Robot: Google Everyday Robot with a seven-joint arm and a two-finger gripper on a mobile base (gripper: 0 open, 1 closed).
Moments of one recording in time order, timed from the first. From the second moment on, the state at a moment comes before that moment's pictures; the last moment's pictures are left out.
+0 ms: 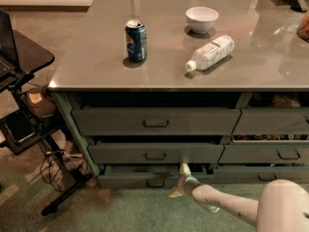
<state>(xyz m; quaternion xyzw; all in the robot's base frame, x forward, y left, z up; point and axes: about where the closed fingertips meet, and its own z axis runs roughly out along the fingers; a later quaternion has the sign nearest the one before) 0.623 -0.124 0.202 -0.54 0.72 -0.04 0.43</state>
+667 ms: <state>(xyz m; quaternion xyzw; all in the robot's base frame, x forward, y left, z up) 0.642 -0.103 0.144 -0.55 0.75 -0.01 0.37</state>
